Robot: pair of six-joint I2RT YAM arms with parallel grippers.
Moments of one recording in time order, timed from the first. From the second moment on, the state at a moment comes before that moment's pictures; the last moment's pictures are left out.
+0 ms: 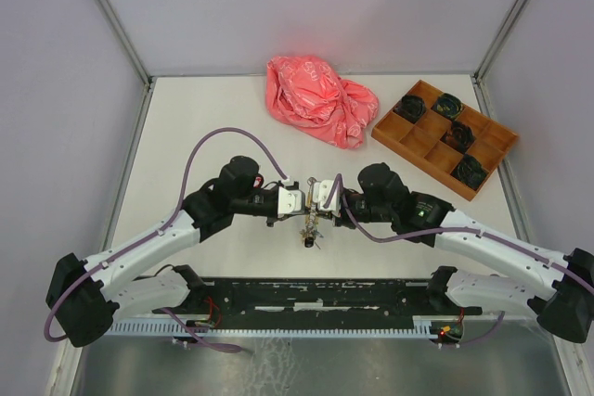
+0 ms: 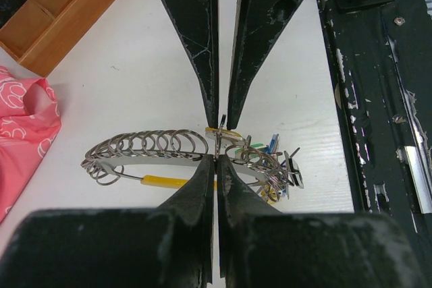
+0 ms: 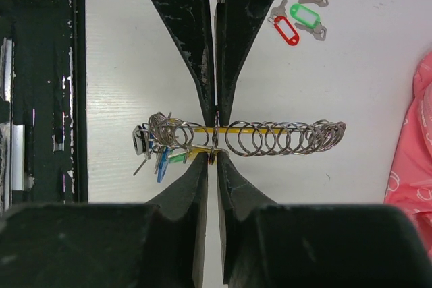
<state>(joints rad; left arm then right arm) -0.77 1.04 0.73 -0.16 0.67 0.60 0.94 1.05 0.81 -0.29 -0.35 -0.48</state>
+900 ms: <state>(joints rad) -0.78 1.06 0.73 -0.18 0.66 0.60 0.93 1.08 0.83 -0.31 -0.37 -0.47</state>
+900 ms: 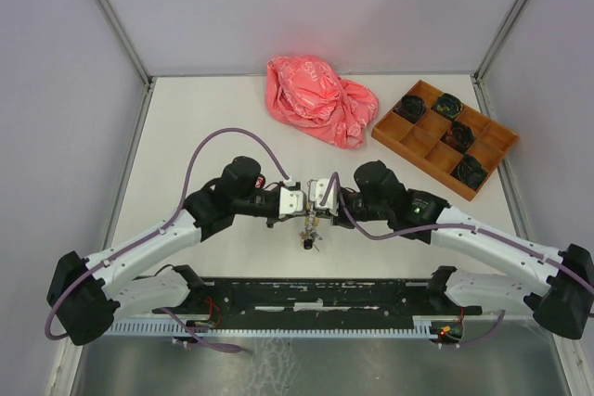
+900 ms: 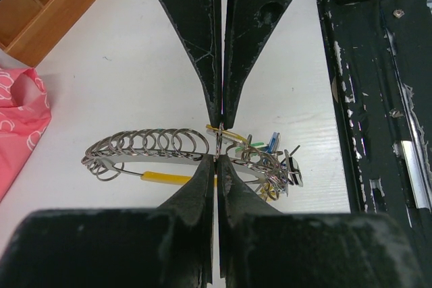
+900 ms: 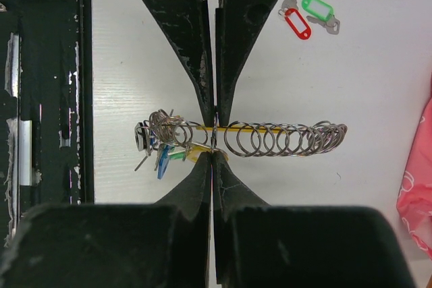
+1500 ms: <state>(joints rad) -0.78 1.08 0.76 -0.21 0.66 0.59 0.93 1.09 0.85 -0.32 -0.39 -0.48</state>
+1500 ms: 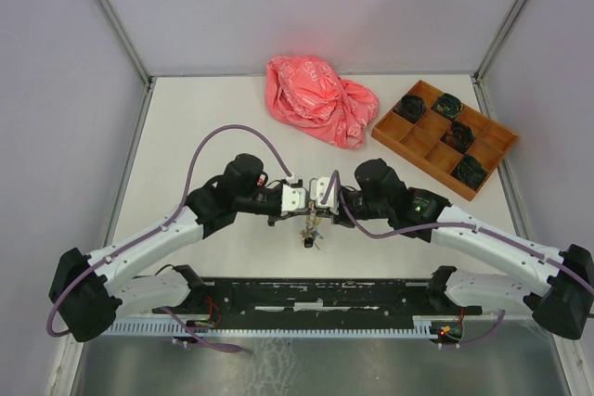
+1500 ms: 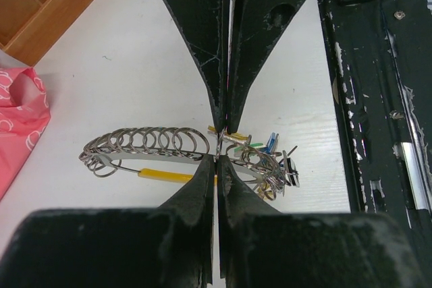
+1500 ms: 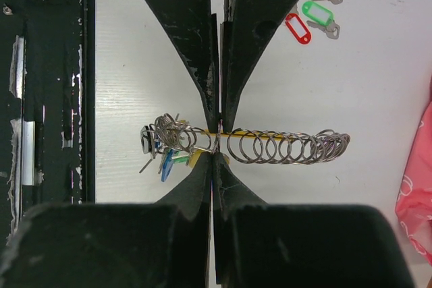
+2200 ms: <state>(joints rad) -0.74 1.14 0.80 -0.19 0.69 0.39 0.93 1.06 0.85 -0.35 -0.34 -0.59</state>
